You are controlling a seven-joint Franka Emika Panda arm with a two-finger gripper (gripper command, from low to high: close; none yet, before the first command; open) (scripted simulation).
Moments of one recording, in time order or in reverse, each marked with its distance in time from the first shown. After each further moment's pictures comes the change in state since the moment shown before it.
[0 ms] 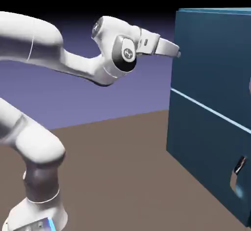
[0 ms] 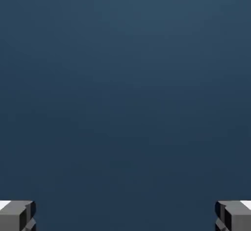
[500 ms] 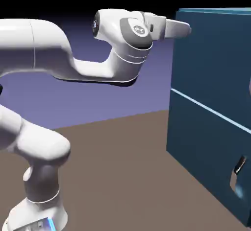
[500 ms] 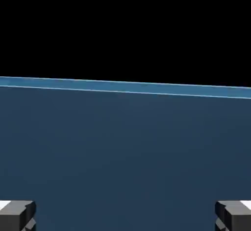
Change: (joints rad) arm 0.267 -0.098 -0.305 0.212 -0.652 0.034 0.444
